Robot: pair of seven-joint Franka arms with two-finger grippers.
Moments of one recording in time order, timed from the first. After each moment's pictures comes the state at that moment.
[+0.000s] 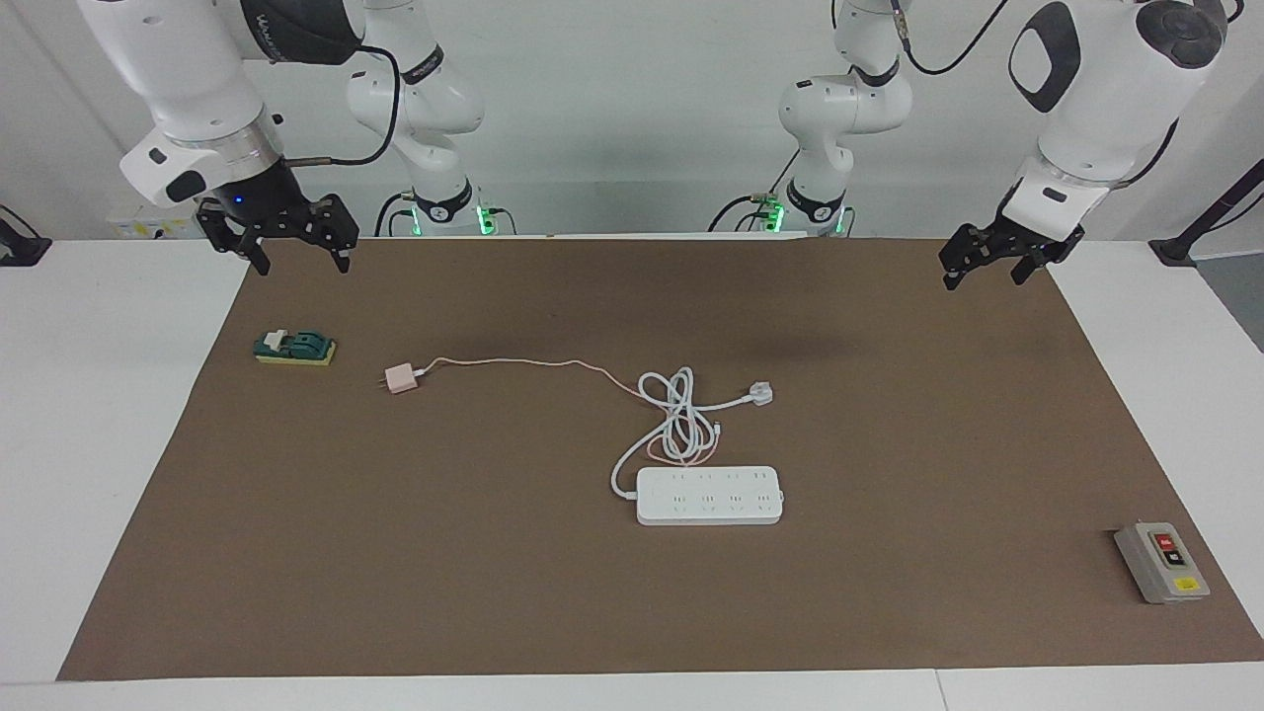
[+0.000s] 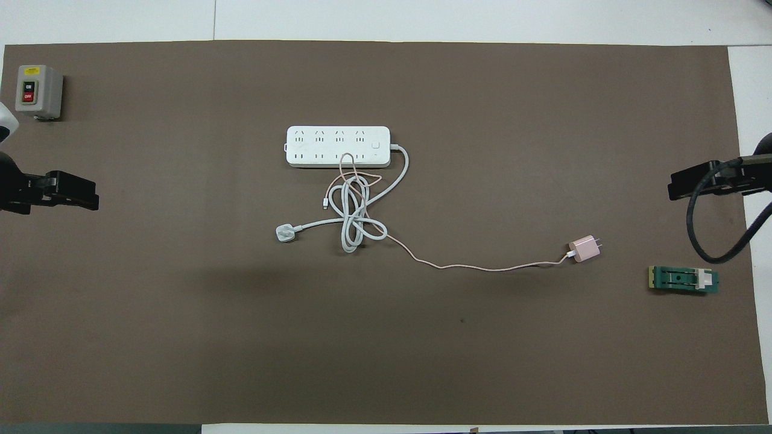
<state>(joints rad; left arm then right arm) 0.01 -0.04 -0.05 -1.71 0.03 1.61 -0.03 -0.12 -0.03 0.11 -1.61 -0.02 1.55 -0.05</state>
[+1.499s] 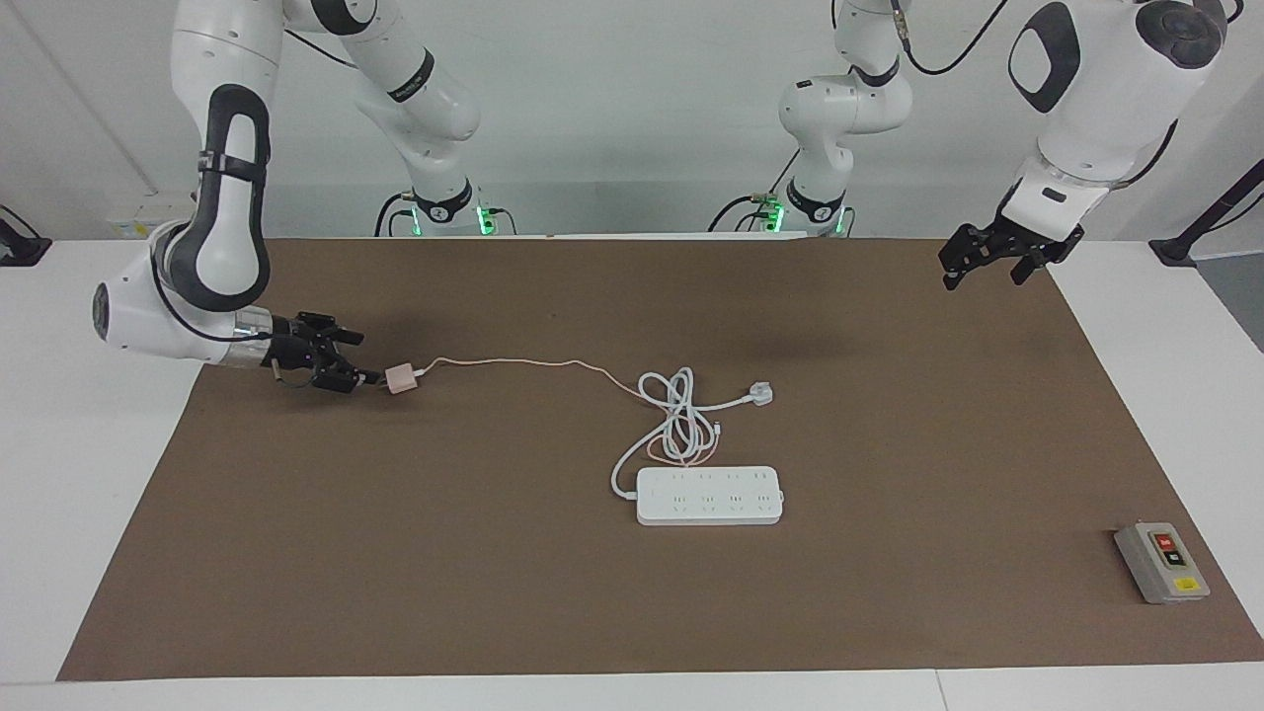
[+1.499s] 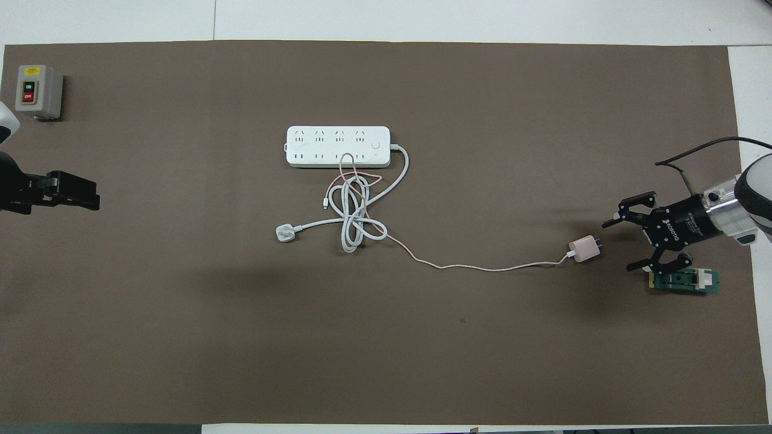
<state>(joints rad) 0.01 -0.04 -0.06 -1.71 0.03 1.61 -0.03 -0.44 0.33 0.09 -1.97 0.52 1.69 0.53</state>
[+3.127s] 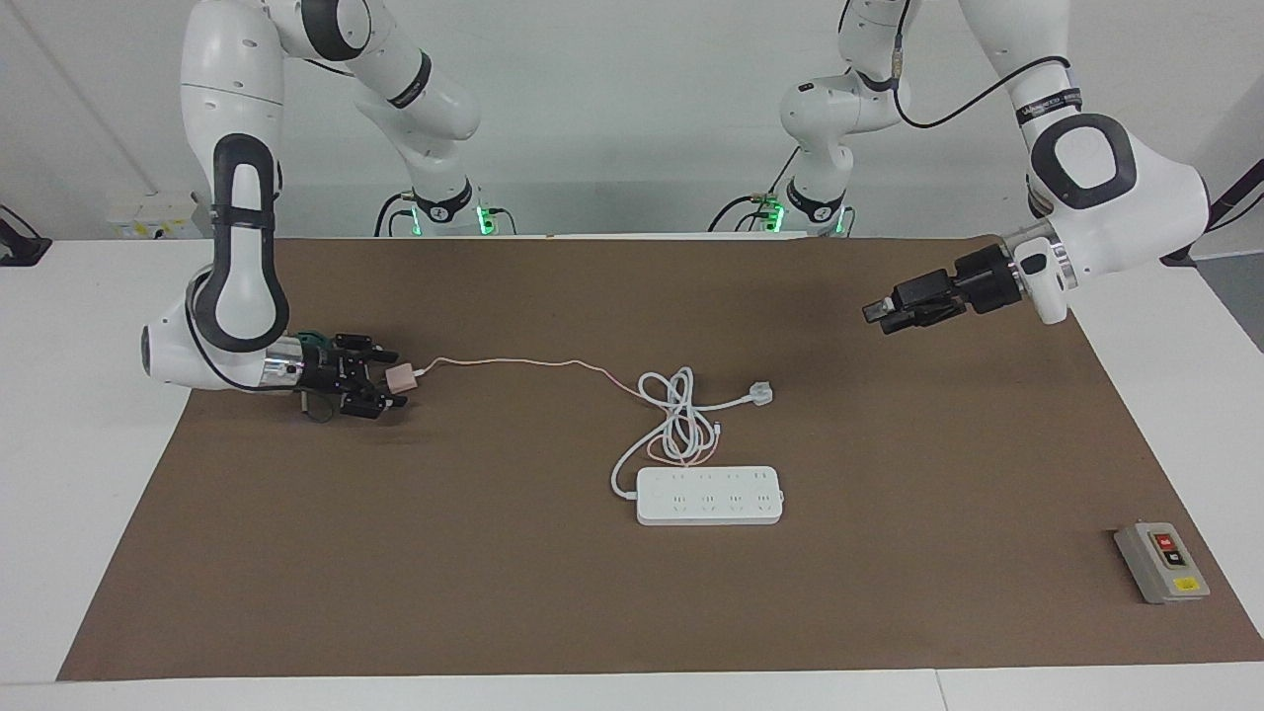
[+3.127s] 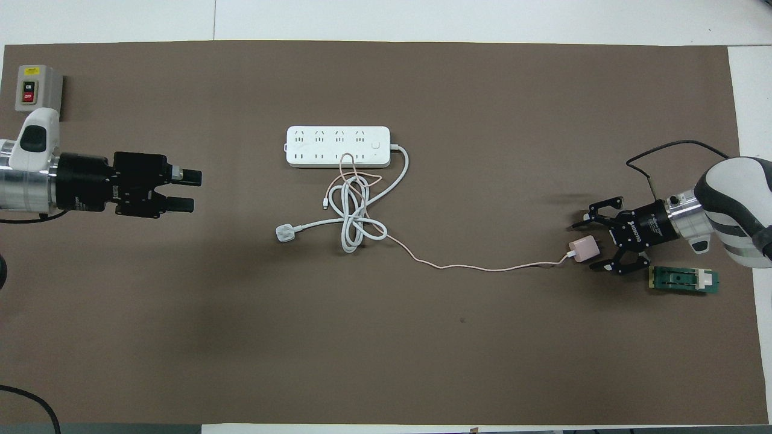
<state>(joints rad) 0.12 0.08 -0.05 -1.97 -1.05 1.67 0.21 -0.41 0.42 0.10 -2.01 0.62 1.78 0.57</state>
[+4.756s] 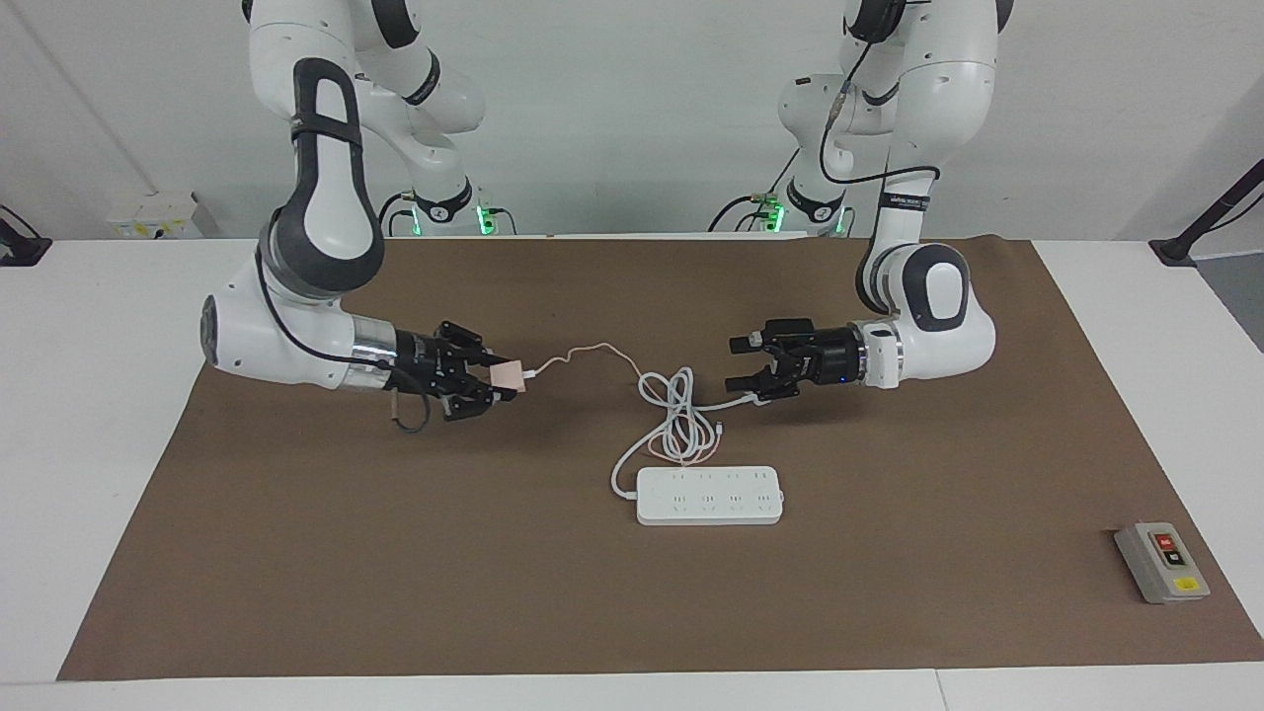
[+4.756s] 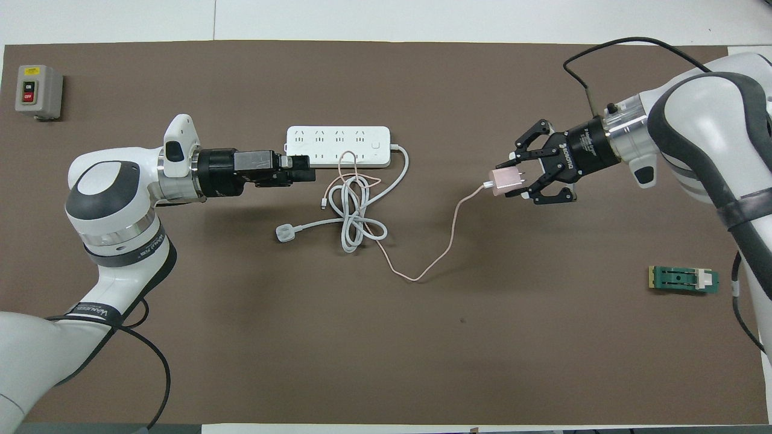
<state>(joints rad) -0.12 0.34 -0.08 -1.95 -1.63 1.76 0.77 -0.02 0.37 0.11 -1.65 0.84 1.77 1.23</state>
